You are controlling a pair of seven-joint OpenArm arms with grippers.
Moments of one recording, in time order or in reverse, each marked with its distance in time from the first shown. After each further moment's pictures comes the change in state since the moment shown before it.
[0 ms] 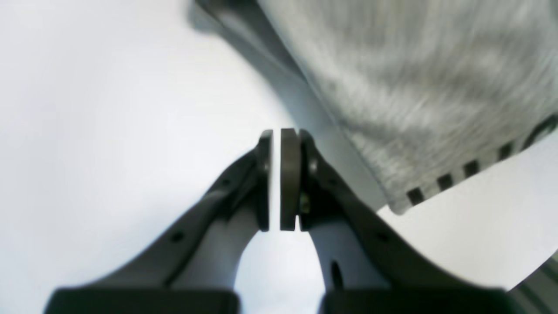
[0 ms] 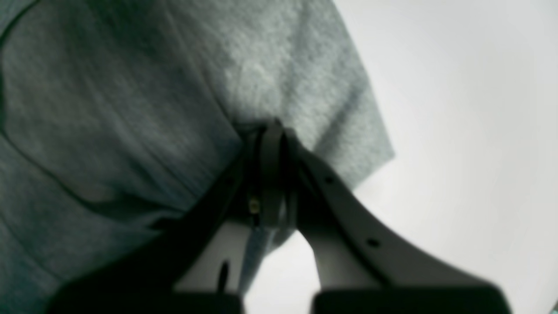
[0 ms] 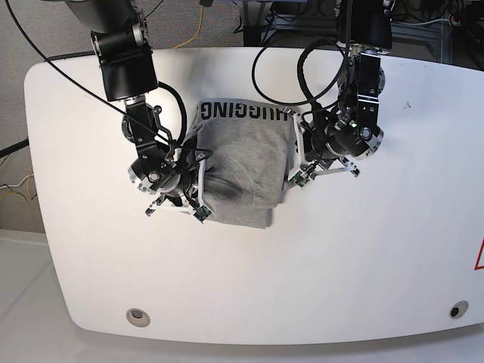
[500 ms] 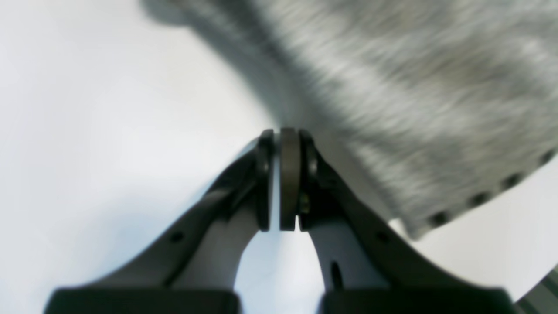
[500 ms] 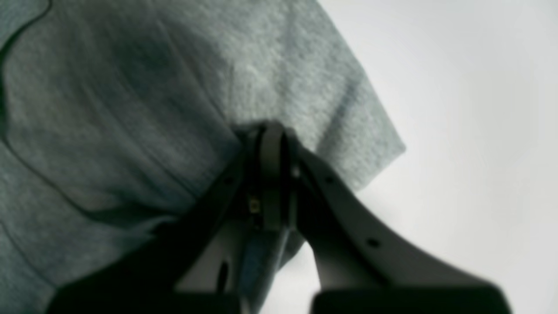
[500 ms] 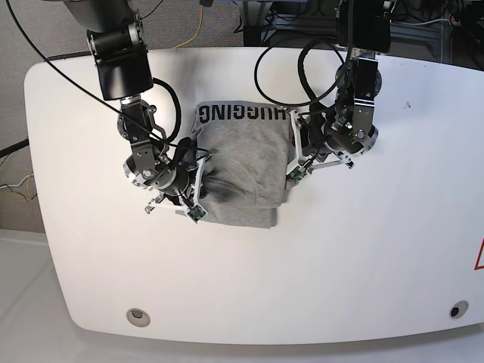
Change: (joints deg) left arm 0.9 -0.2 0.0 -8.4 -0.3 -0.1 -6.1; right arm -1.1 1.1 0.1 -6.3 2.4 -0.4 10.5
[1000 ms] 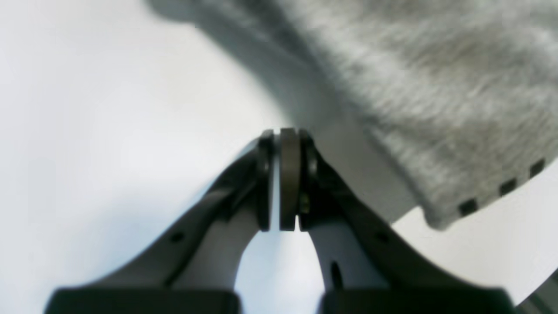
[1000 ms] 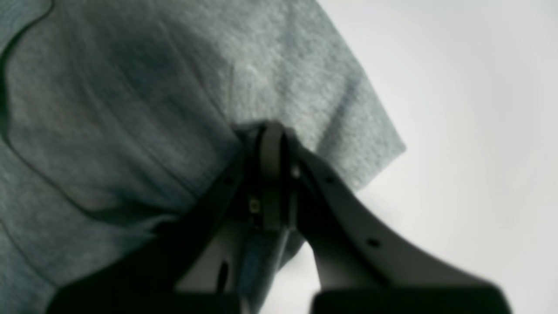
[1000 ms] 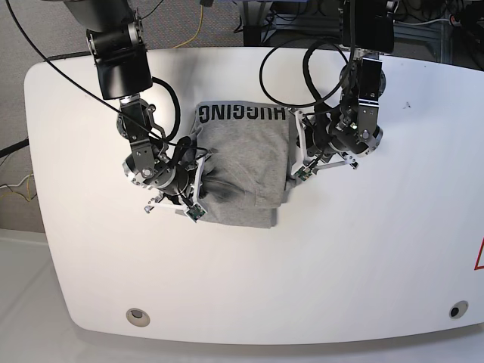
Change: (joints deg) left arm -0.2 -1.4 -0.4 0.0 -0.4 -0.1 -0.4; right arm -0.7 0.7 0.0 0.0 0.0 0.0 1.3
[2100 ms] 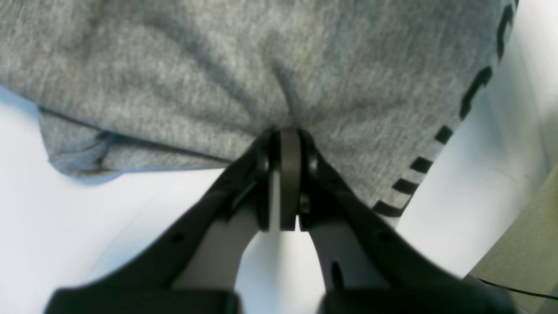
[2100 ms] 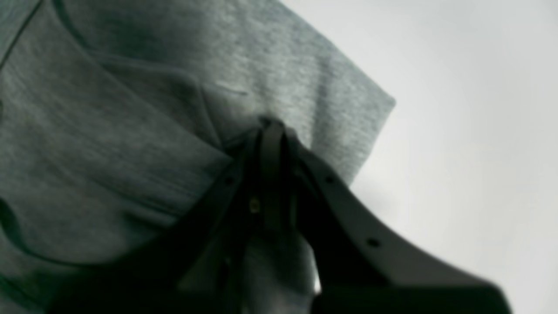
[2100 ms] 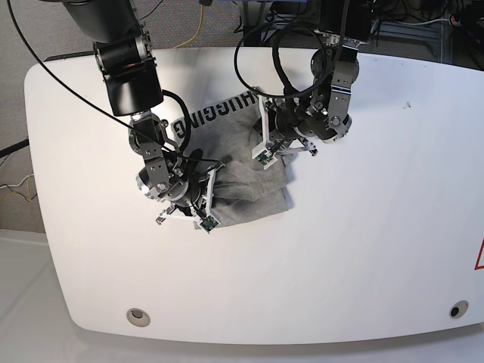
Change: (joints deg) left arm 3.6 6.0 4.7 0.2 -2.2 0.0 -2.1; right arm 5.3 -3.1 -2.6 -6.4 -2.0 -0.6 0.4
